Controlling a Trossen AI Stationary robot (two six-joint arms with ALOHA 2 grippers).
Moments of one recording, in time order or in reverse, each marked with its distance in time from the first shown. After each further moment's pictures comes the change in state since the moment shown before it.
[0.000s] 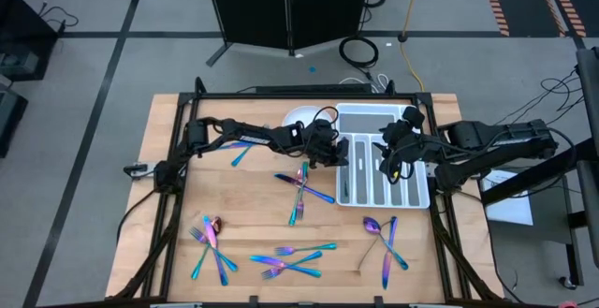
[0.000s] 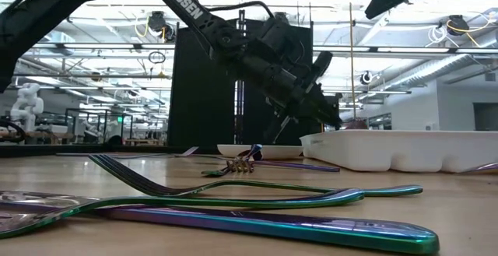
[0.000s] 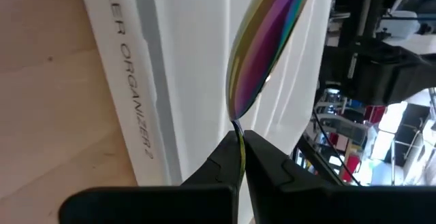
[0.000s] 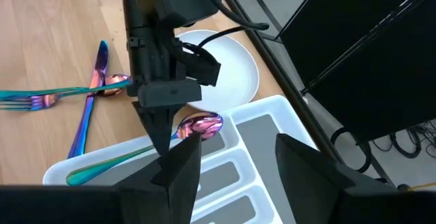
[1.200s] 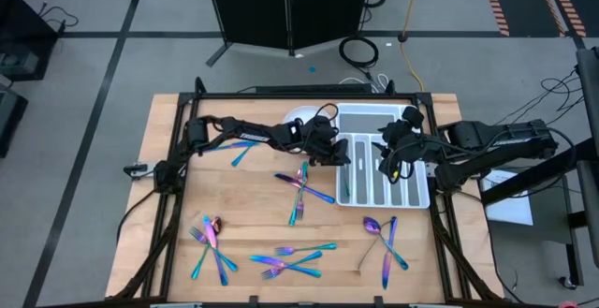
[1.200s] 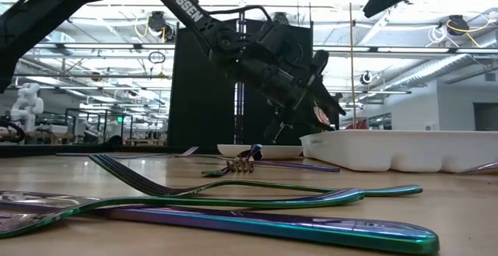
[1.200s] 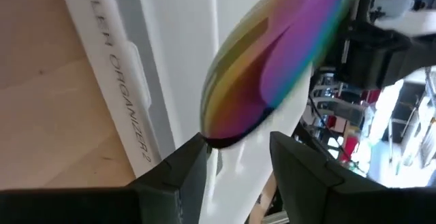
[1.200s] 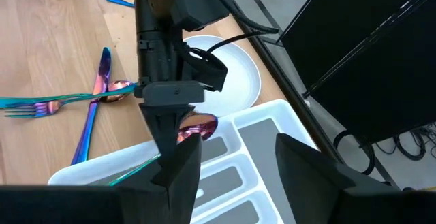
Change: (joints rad) left arm 0.021 0.000 -0.001 0.006 0.079 0.072; right arm 0.000 0.000 0.000 0.020 0.000 0.000
